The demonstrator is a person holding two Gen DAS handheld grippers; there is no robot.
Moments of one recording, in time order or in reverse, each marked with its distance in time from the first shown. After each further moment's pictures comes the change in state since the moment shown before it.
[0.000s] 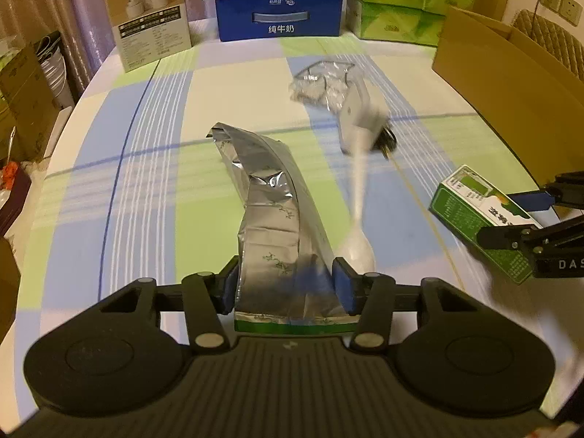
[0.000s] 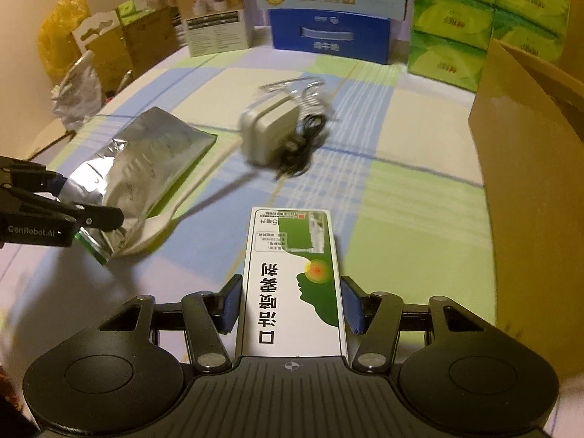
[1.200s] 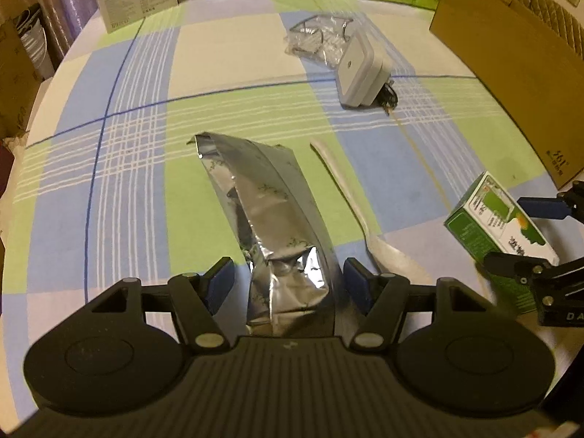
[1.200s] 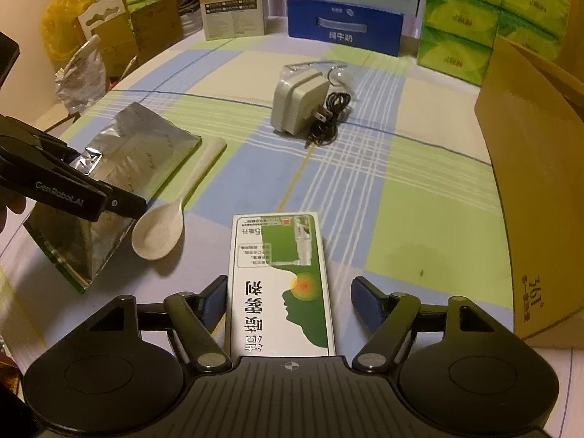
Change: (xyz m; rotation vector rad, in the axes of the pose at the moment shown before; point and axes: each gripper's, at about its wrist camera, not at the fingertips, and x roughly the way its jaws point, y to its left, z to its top) left arm 0.023 0.016 0.003 0.011 0.136 -0.058; right arm -0.004 0.031 -0.025 -0.021 0.015 -0.039
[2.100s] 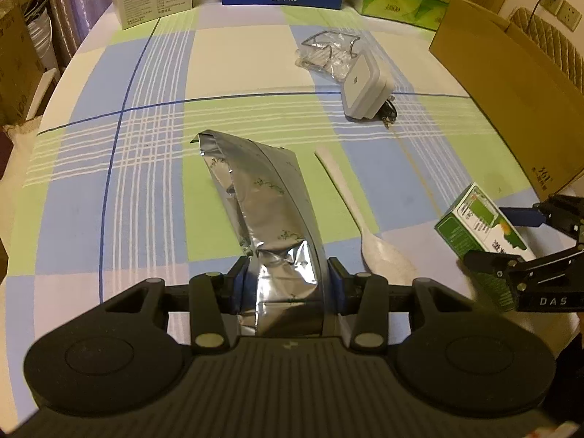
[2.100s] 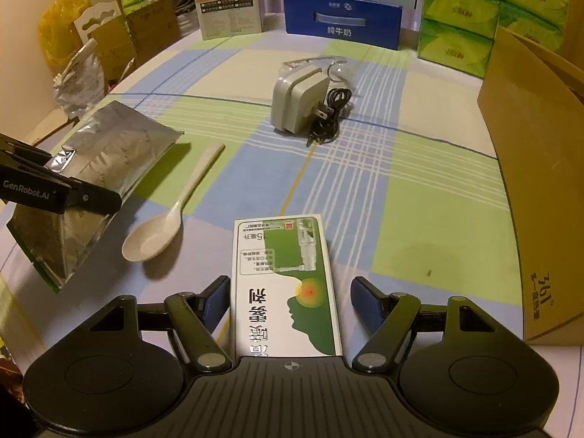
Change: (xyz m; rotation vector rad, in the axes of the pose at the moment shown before) left arm -0.023 0.013 -0.008 -0.050 -0.029 -0.038; right arm 0.005 -0.002 0.005 0.028 0.014 0.015
